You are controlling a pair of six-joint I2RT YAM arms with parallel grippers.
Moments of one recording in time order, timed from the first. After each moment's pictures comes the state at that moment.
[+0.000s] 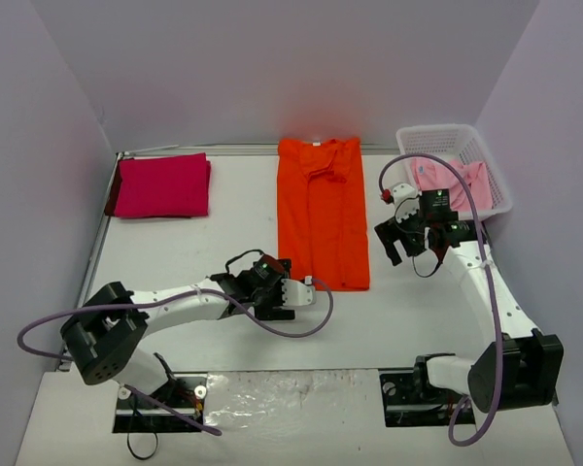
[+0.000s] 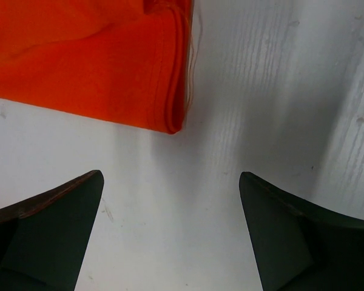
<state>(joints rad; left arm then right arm) -0.90 1.45 0.76 -0.19 -0.03 0.73 0.10 1.23 1.01 -0.70 -0.12 -0.42</state>
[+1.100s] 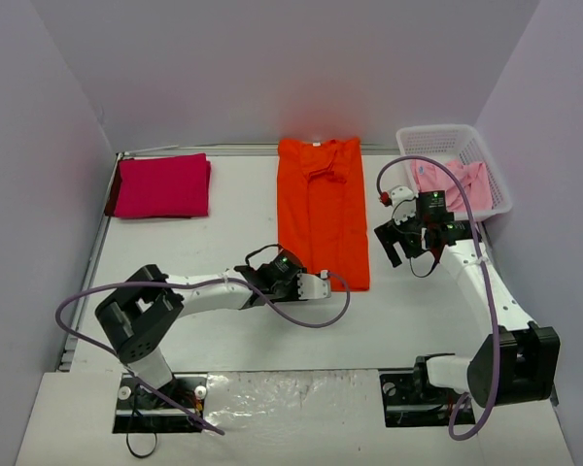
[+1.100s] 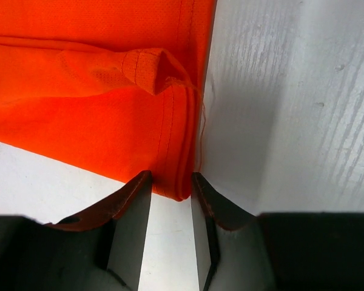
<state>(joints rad) -0.92 1.66 0.90 -0.14 -0.03 0.70 0.10 1.26 0.99 -0.68 -0.08 -0.42</state>
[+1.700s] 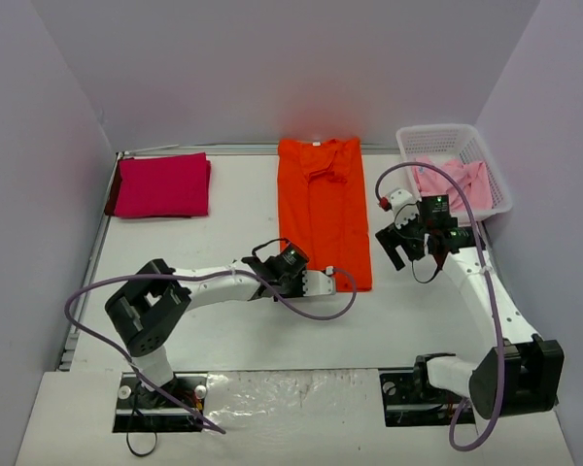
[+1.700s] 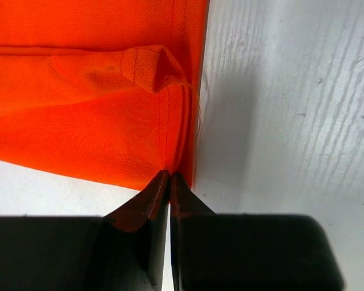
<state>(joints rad) -0.92 1.71 0.99 -0.25 0.01 0.69 0.10 1.22 0.97 -0.68 -0.08 -0.48</state>
